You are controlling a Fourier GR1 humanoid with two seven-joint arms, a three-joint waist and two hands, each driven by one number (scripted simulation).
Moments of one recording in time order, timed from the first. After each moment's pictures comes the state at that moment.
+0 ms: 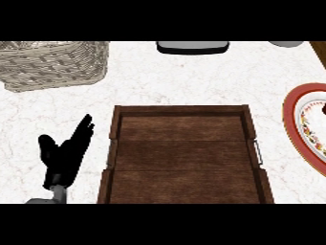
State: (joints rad) left arm 0.01 0.15 -0.11 -1.46 0.15 0.09 0.19; right arm -0.26 -0.78 -0.54 -0.45 -0.26 0.09 -0.62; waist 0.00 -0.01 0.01
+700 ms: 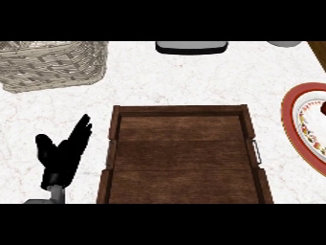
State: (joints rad) left arm 0.01 0.14 -0.09 -1.47 0.14 0.08 0.20; right arm 0.12 -0.73 -0.52 -0.69 -0.27 0.22 -0.72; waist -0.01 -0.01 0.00
